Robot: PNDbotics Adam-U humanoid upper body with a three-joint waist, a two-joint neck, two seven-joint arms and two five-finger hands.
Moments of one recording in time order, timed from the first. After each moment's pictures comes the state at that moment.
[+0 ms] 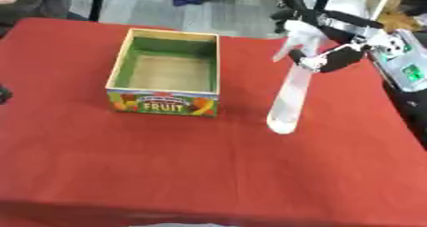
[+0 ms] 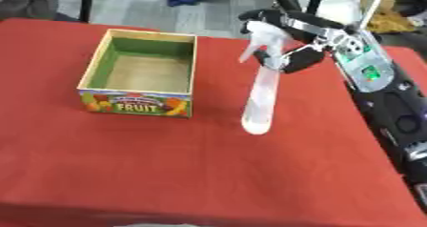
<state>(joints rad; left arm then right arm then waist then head) -0.10 0.27 0.10 -1.82 -0.10 -0.04 0.16 -0.76 -0.52 0.16 -1.17 0.08 -0.50 0.68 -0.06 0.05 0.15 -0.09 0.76</state>
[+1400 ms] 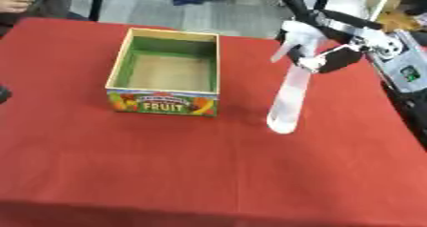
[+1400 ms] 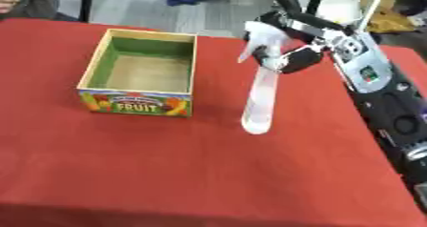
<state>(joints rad) -0.10 0.27 0.10 -1.82 -0.10 -0.03 0.16 -0.76 -0.52 0.17 -1.17 0.12 -0.54 0.64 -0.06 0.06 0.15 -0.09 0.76</state>
